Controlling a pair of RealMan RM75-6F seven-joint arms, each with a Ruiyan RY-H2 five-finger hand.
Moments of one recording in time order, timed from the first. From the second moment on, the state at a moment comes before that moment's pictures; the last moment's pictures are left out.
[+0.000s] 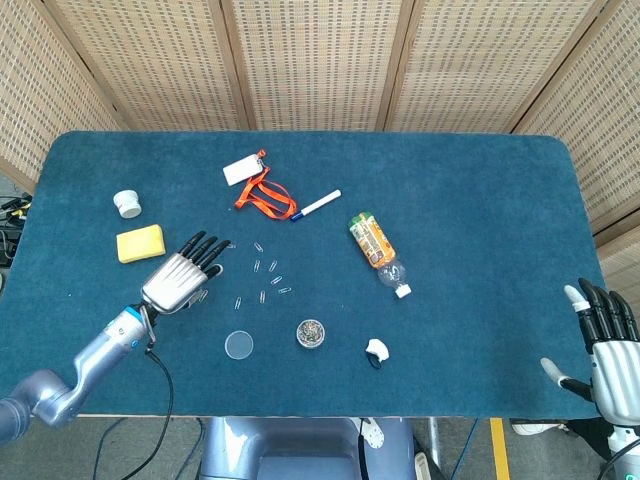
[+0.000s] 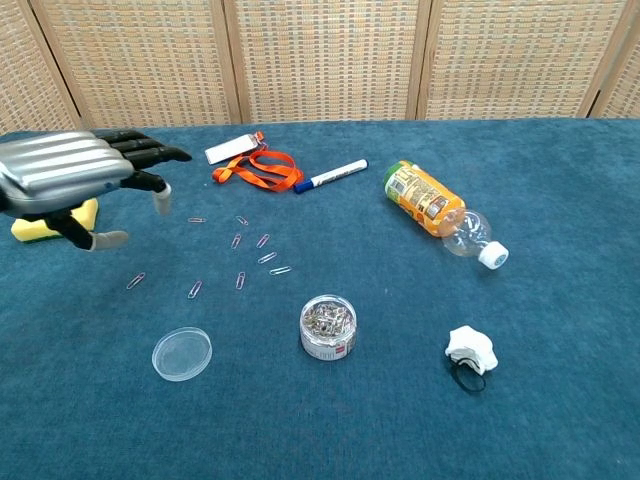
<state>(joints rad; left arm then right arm) -0.64 -1.44 -0.11 -1.24 1.69 0.96 0.24 0.00 -1.03 0.07 -1.78 -1.62 1.64 -0.06</state>
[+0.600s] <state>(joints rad) -0.72 -1.55 -0.04 -1.18 1.70 0.87 0.38 0.00 -1.02 0.08 -1.77 -1.59 1.63 -0.04</state>
